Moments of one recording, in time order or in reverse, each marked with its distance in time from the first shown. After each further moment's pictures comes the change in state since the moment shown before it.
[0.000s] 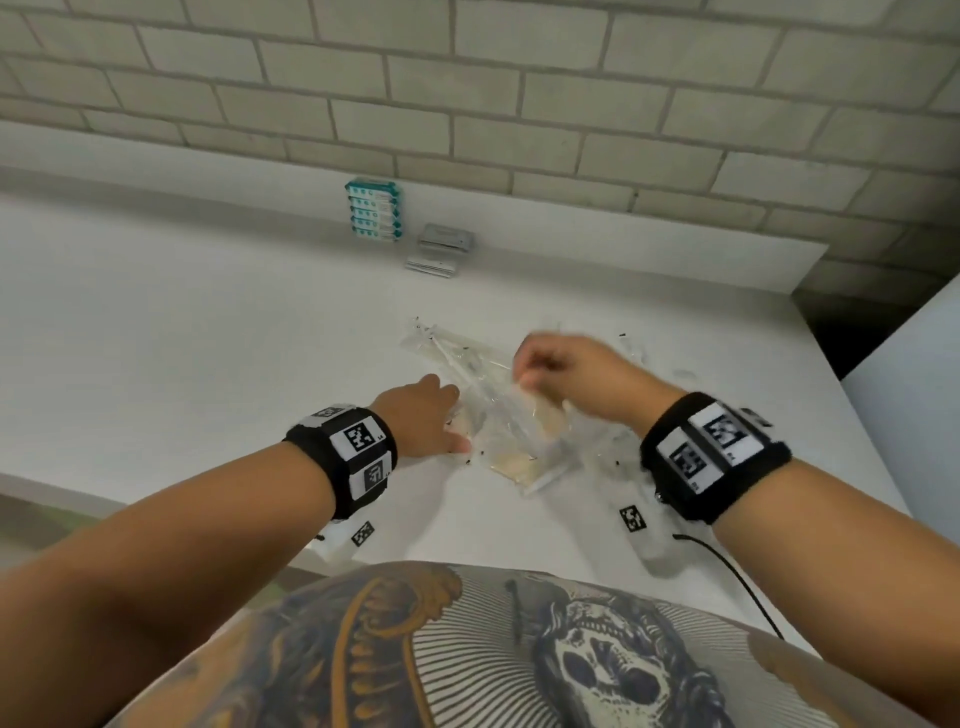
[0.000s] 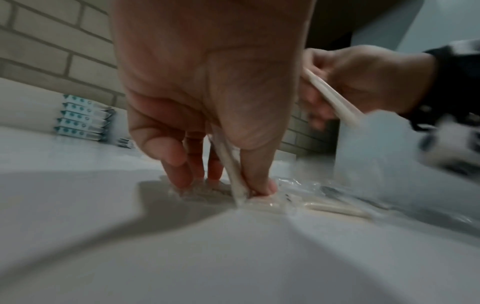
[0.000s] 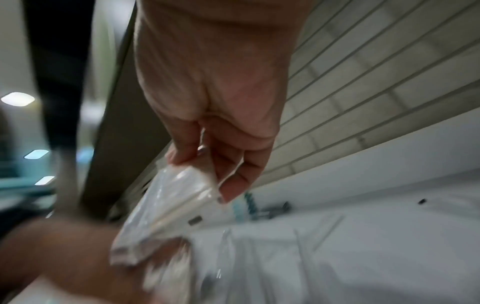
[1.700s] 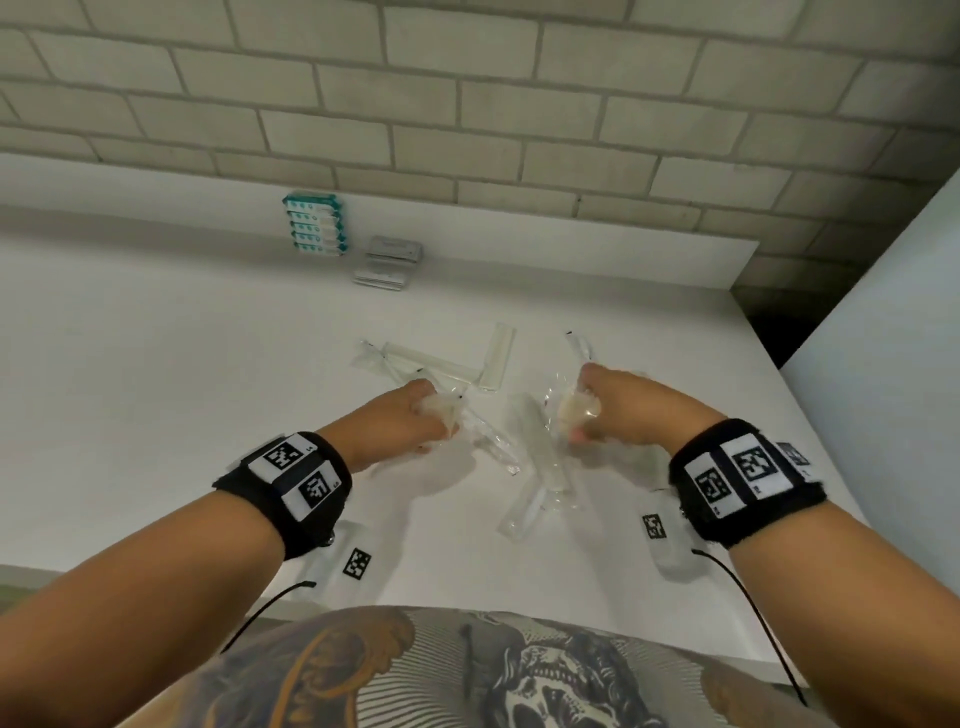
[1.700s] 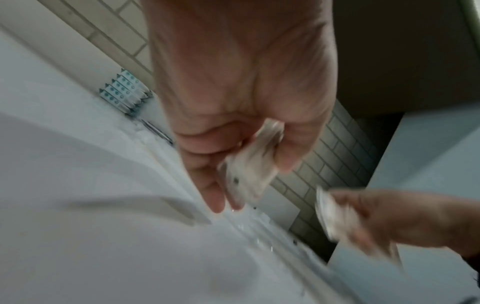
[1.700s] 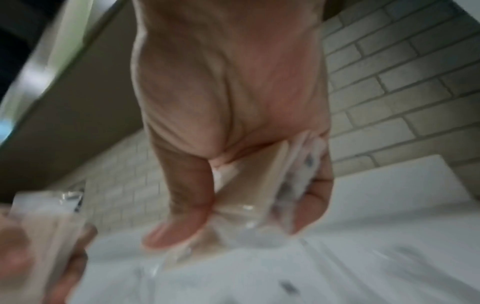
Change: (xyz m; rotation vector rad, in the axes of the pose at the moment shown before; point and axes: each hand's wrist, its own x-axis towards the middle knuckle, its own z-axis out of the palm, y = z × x) left_hand 0.001 0.018 -0.017 -0.985 -0.047 0.019; right_hand -0.045 0.045 -0.037 -0.424 -0.054 0.538
